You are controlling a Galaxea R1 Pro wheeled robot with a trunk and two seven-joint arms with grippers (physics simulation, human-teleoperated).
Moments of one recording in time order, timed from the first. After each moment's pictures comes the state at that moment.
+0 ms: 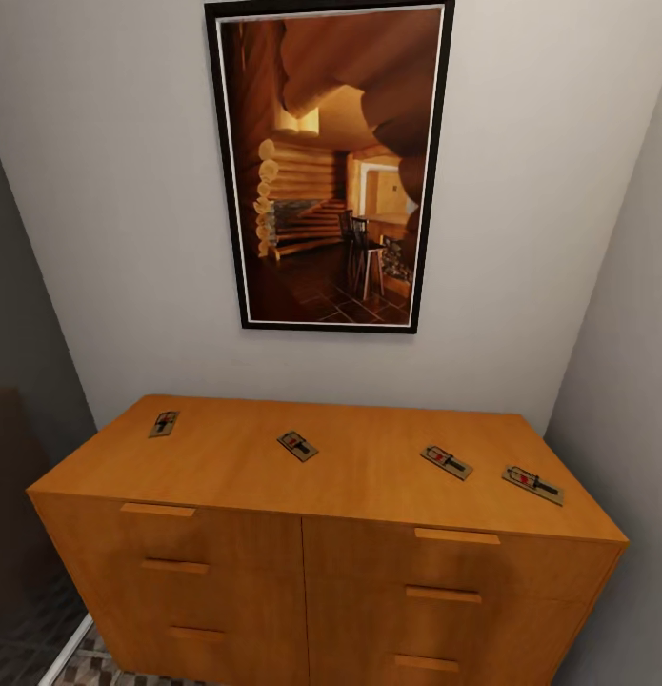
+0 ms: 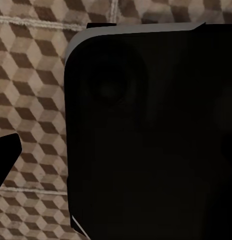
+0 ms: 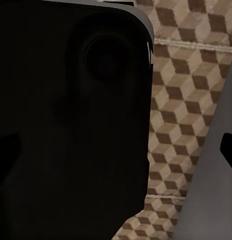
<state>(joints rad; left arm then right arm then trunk) 0.00 0.00 0.01 -0.02 0.01 -0.07 0.00 0.00 -0.02 0.01 0.00 0.01 -0.04 -0.01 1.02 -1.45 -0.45</state>
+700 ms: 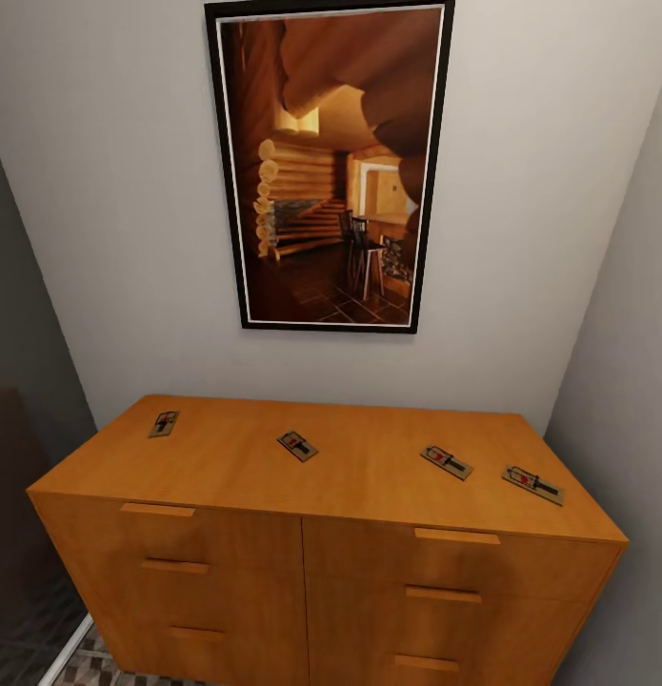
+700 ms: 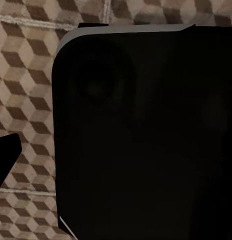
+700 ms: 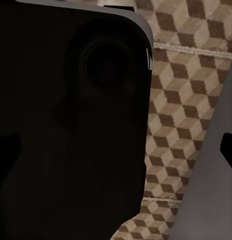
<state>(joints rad) 0.01 -0.02 0.03 -0.03 0.00 -0.08 -0.01 -0.01 -0.02 0.02 0.00 0.02 -0.04 -0.01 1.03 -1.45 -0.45</state>
